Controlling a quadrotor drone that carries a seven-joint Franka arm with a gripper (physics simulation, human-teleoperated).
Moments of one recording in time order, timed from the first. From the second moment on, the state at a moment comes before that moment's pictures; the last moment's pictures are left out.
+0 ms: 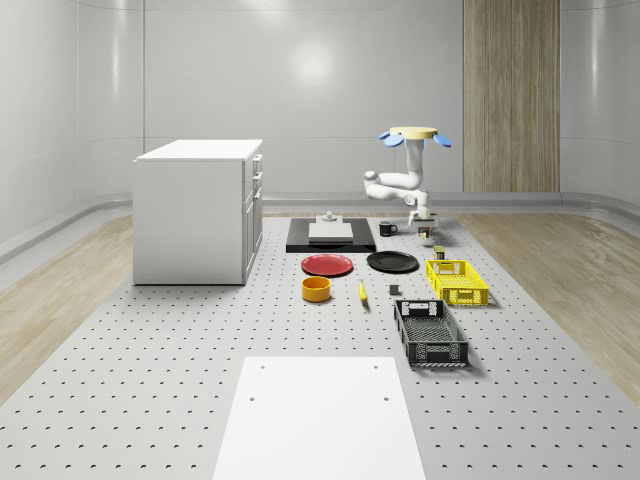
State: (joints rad) arm -1.16 -1.50 1.29 -2.86 -1.85 1.59 1.67
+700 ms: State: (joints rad) arm -1.16 -1.51 1.32 -2.86 -1.82 1.59 1.67
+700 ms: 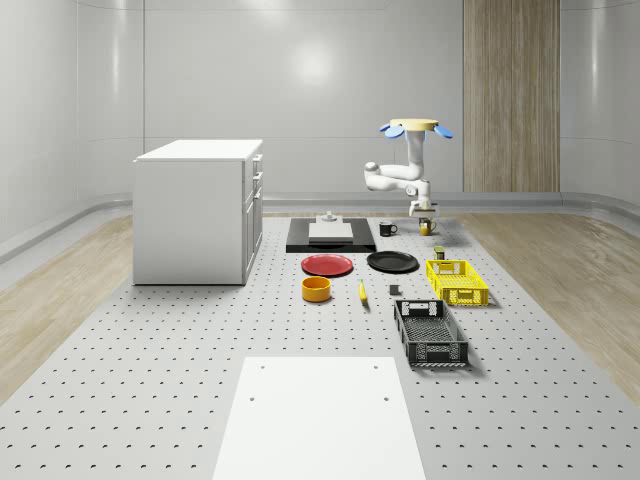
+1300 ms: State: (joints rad) arm -1.17 -1.52 1.32 -2.86 -1.82 1.60 1.67
